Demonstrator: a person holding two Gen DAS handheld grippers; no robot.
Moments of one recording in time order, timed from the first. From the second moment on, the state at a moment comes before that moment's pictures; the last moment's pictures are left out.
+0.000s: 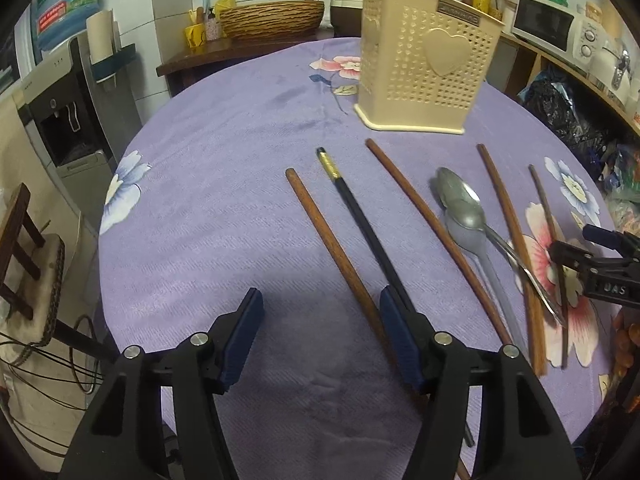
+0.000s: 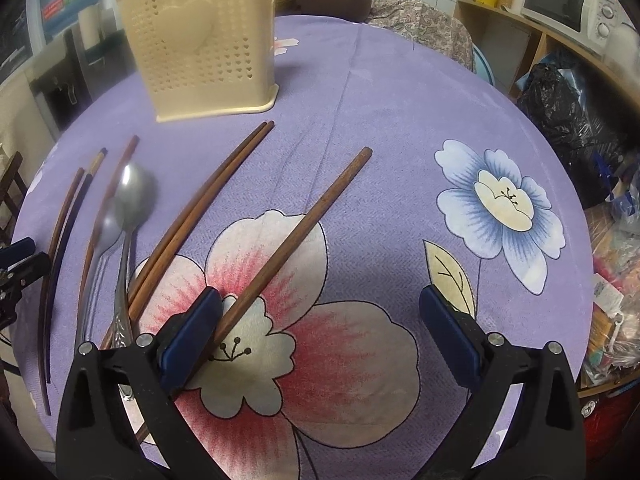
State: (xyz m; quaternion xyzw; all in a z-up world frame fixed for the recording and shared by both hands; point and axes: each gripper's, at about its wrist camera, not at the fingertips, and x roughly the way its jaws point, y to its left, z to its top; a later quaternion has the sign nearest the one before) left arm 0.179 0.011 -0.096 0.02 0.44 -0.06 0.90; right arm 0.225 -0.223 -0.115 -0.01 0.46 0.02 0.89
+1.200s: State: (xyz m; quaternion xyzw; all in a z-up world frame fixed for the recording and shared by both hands) left arm 0.259 -0.011 -0.093 0.07 0.45 -0.06 0.89; right arm 0.316 -0.191 -0.102 -0.03 0.46 0.05 0.89
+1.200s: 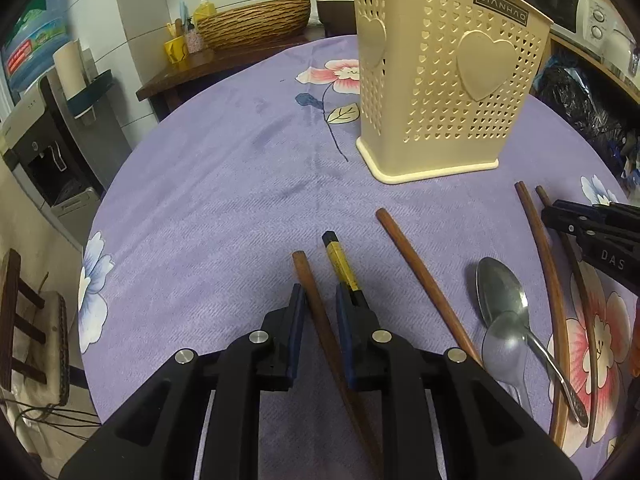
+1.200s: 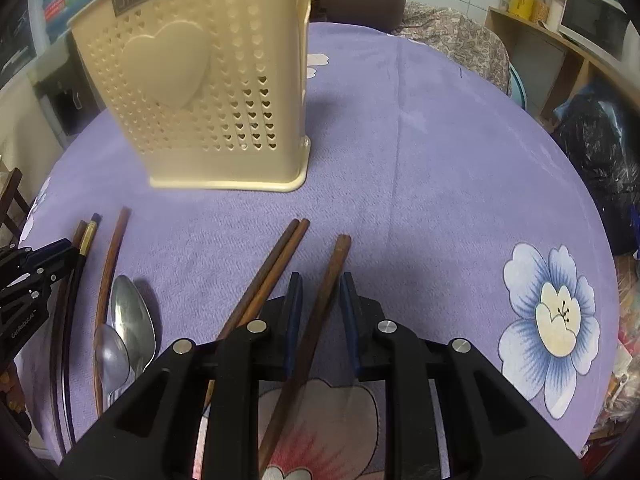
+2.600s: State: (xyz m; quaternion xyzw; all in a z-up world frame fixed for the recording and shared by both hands) left arm 0.193 0.034 0.069 -0.06 0.24 -0.15 0.96; right arm 0.213 -0.233 0.059 0.07 0.28 0.20 0.94
